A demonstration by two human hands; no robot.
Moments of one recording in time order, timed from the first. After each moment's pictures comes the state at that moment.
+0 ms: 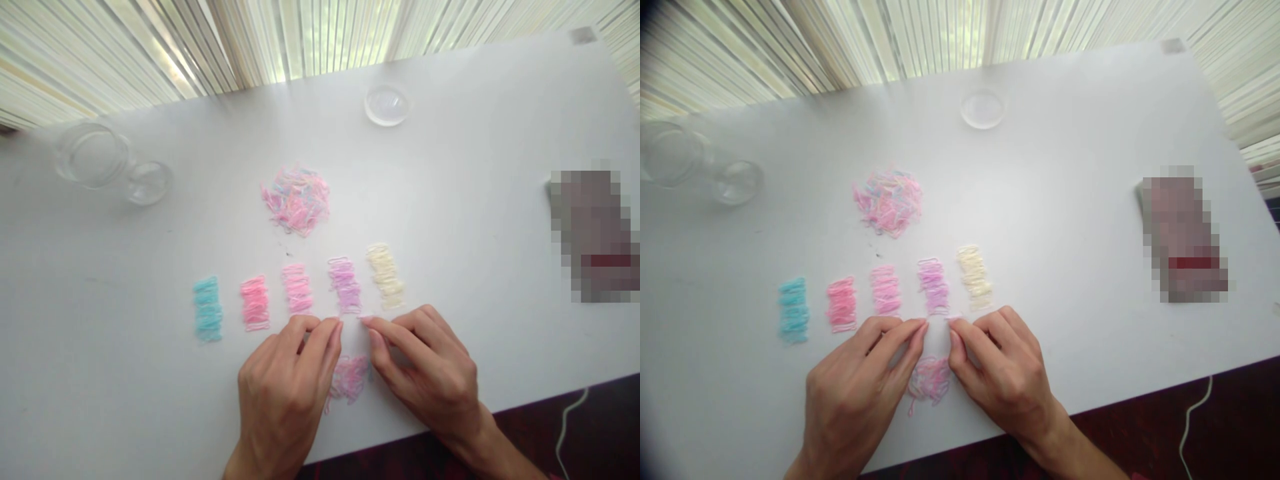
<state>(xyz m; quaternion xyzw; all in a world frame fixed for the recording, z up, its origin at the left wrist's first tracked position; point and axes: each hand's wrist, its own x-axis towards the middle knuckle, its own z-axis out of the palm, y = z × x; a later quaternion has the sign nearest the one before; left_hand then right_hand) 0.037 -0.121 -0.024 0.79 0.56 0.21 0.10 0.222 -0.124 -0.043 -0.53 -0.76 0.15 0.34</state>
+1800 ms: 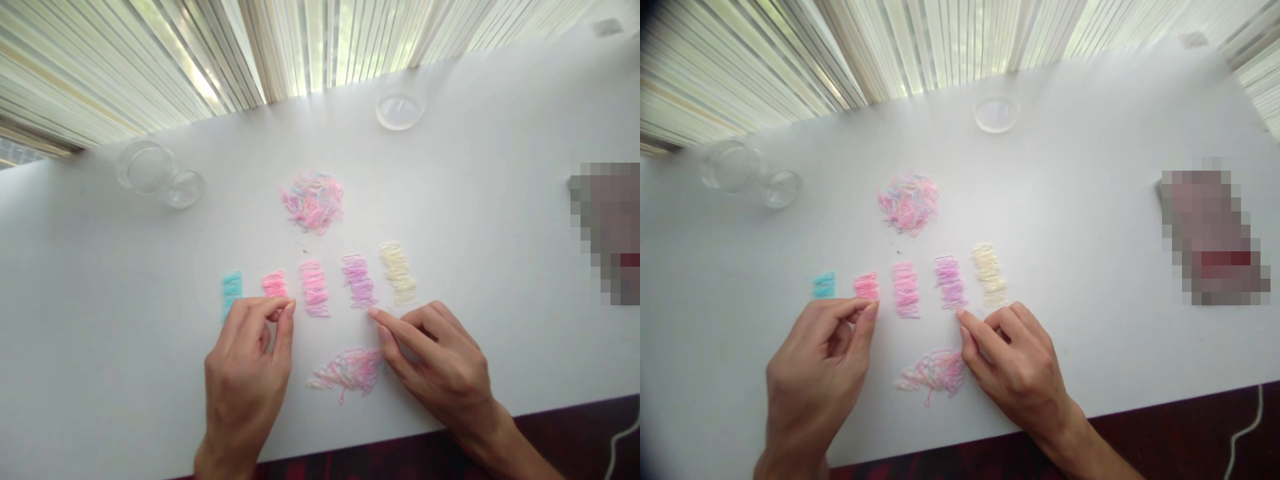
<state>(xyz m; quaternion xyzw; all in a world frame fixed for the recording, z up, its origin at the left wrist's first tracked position) -0.002 -0.116 -0.015 0.68 0.68 0.25 0.11 0.223 -0.128 -0.049 -0.51 -0.78 0.13 0.34</state>
